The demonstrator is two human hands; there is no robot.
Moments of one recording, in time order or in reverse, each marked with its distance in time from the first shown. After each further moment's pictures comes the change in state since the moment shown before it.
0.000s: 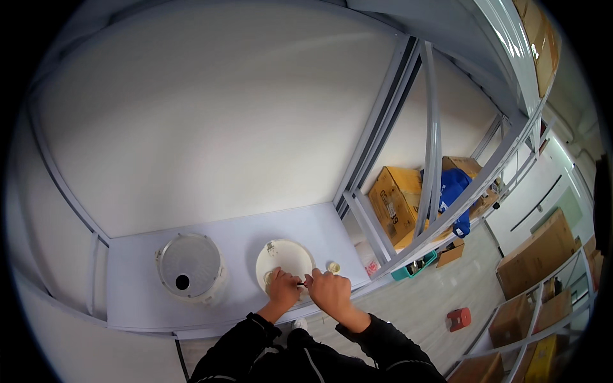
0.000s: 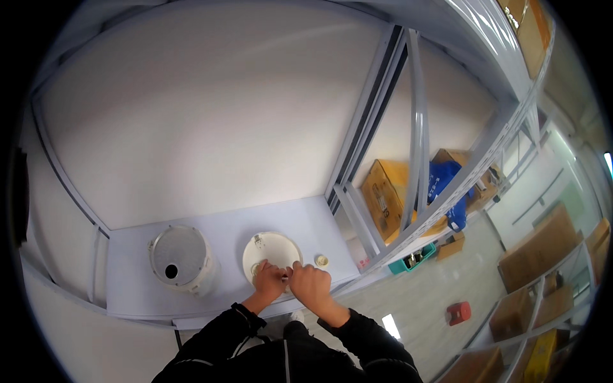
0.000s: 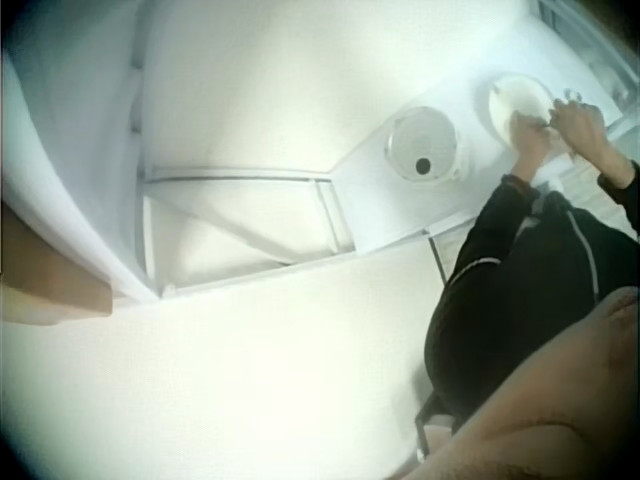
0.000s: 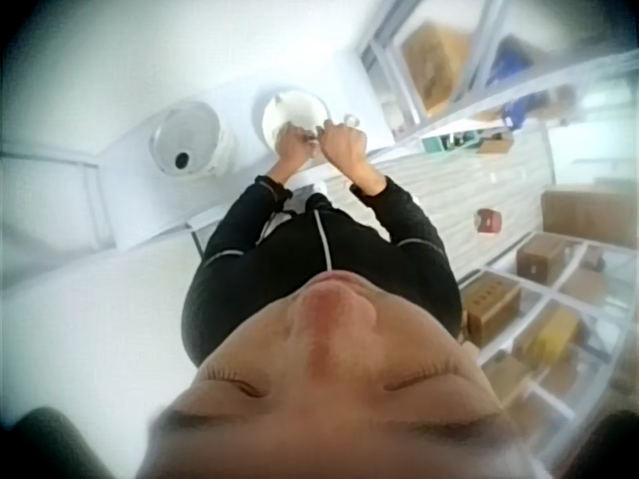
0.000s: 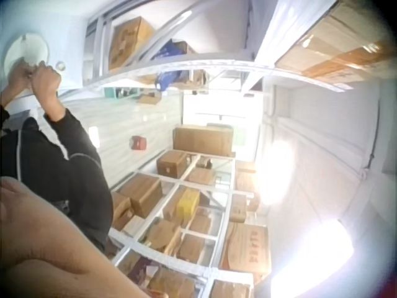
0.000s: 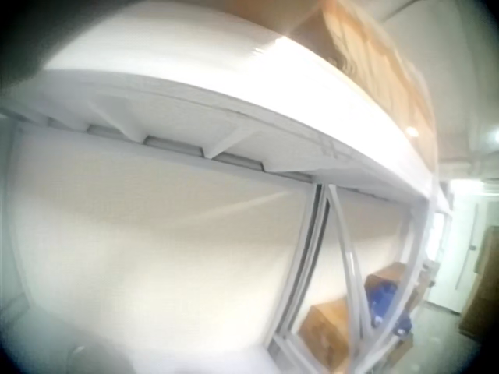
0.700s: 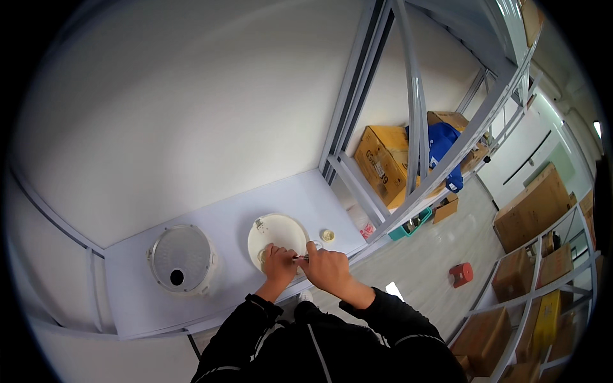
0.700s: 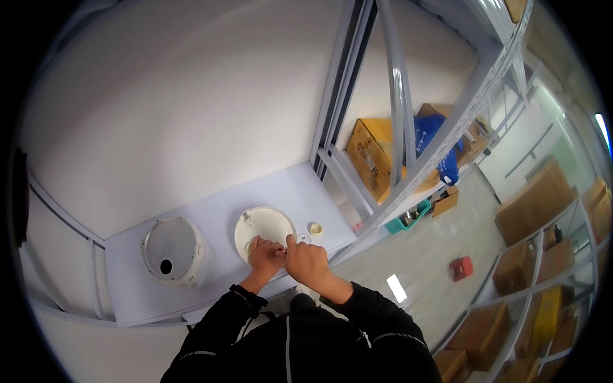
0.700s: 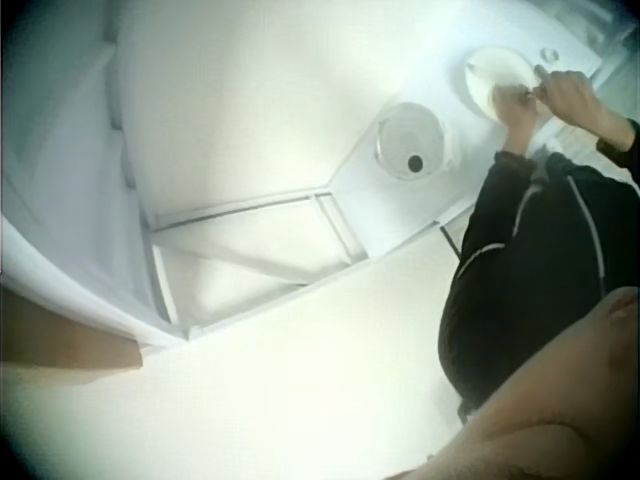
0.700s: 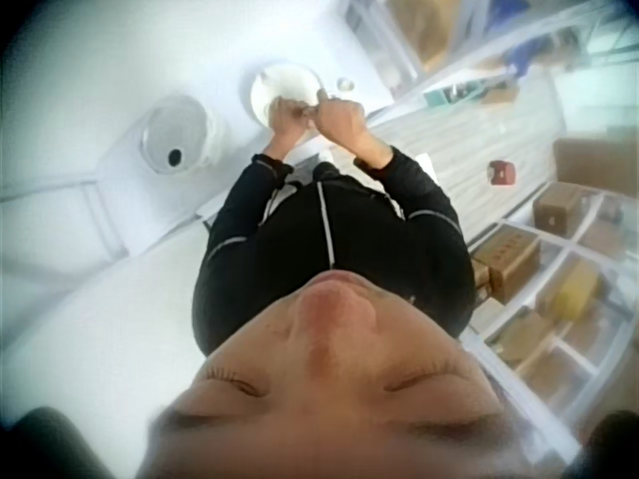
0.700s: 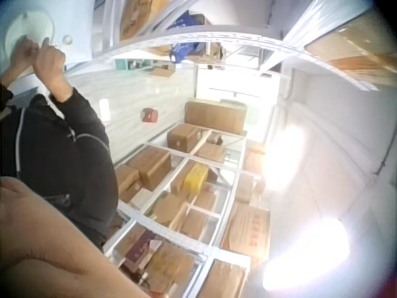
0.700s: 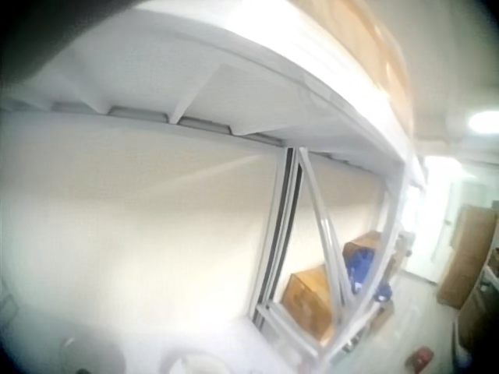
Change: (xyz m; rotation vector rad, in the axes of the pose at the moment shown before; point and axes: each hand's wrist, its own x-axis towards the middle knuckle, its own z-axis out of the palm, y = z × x) left_hand 0.005 0.007 -0.013 -0.059 0.063 0.055; right_hand -0.014 -0.007 -0.008 0.077 0.058 0.039
